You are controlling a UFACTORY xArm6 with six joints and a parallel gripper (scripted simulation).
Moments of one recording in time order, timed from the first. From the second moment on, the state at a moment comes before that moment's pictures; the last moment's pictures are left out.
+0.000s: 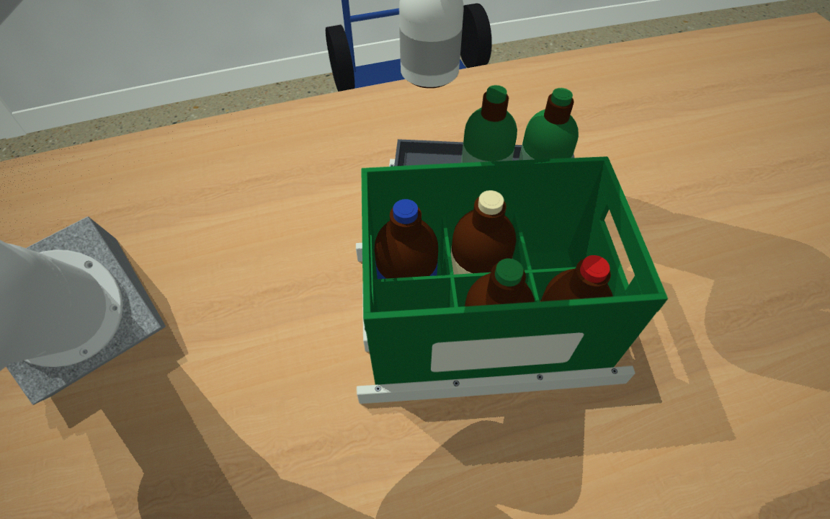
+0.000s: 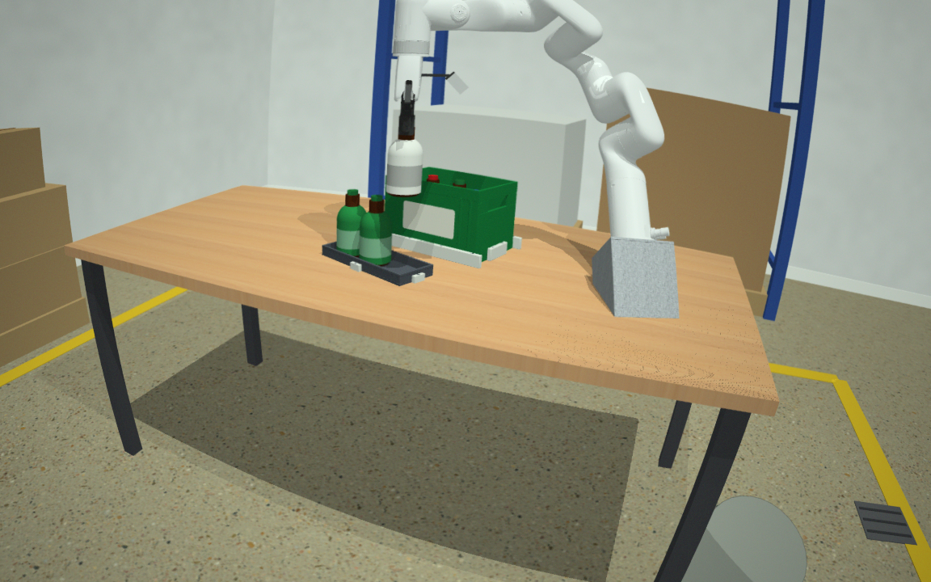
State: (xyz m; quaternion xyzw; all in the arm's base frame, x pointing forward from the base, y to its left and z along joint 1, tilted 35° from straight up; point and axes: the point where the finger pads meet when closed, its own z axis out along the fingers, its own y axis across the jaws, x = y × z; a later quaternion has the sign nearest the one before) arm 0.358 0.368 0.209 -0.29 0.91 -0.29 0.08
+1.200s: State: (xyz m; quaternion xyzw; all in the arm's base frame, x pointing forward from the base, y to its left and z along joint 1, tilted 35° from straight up) arm 0.356 0.372 0.216 -0.29 0.91 -0.29 0.08
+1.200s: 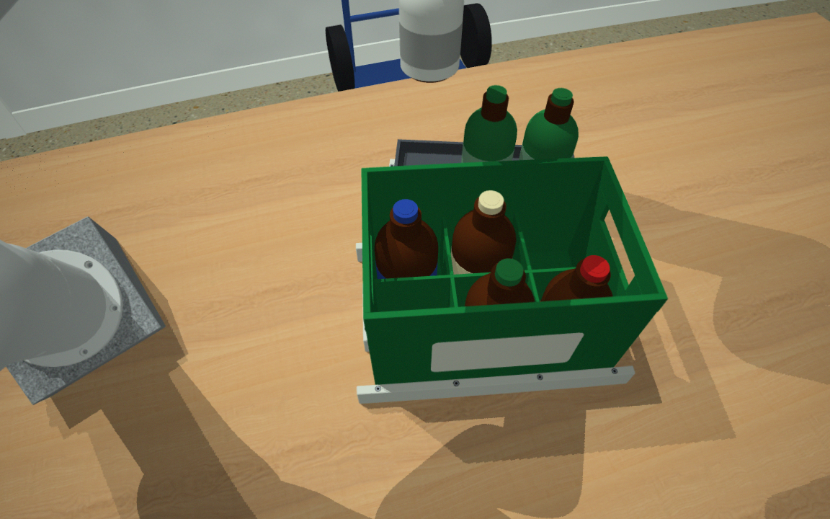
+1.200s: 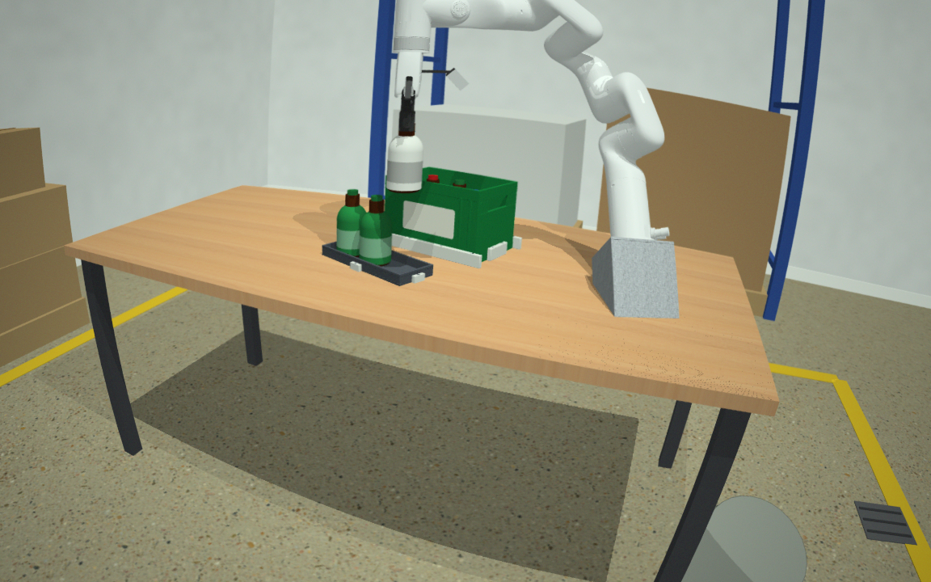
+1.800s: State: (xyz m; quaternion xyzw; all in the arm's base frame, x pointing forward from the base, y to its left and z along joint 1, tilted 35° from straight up) arm 0.355 0.370 0.217 -0.29 0.91 -0.29 0.08
